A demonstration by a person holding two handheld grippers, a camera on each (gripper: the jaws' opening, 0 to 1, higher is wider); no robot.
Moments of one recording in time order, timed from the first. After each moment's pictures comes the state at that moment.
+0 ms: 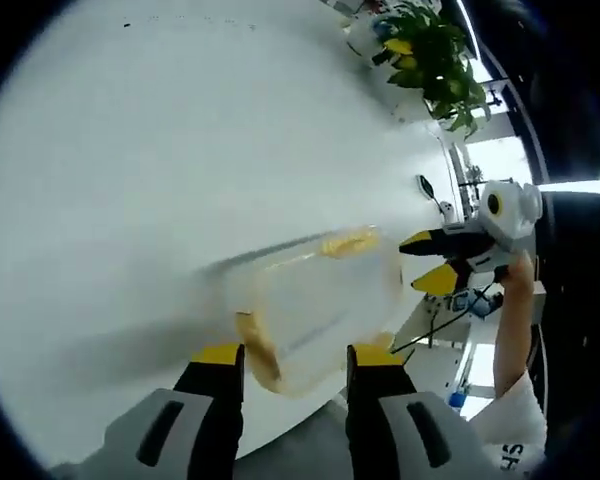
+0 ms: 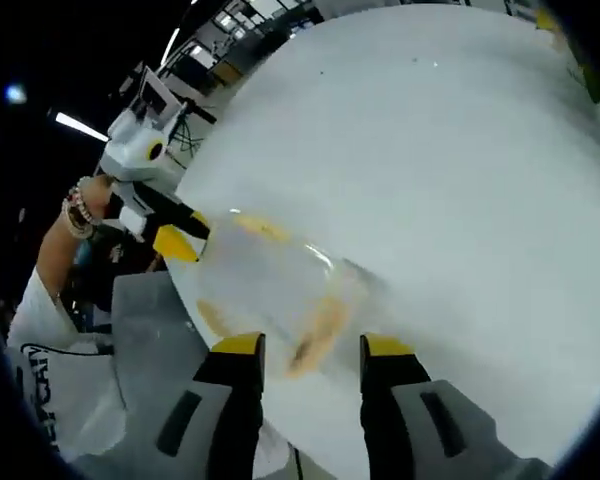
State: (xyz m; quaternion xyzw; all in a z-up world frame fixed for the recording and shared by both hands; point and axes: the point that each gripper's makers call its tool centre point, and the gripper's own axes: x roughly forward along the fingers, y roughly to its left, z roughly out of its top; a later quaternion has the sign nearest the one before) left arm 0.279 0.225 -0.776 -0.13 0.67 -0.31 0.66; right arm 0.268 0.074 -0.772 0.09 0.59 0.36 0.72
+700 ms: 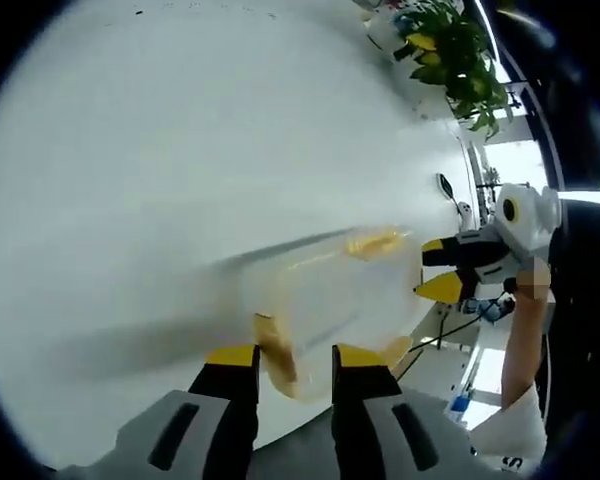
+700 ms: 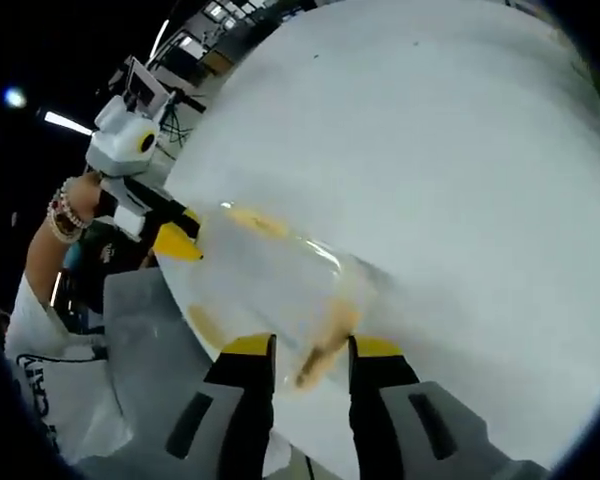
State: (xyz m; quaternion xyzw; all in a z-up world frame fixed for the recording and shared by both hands) left arm 0.279 0.227 -0.789 -0.10 0.69 -0.28 0.65; right arm 0.269 0.080 -0.781 0.08 0.61 0.34 0.71
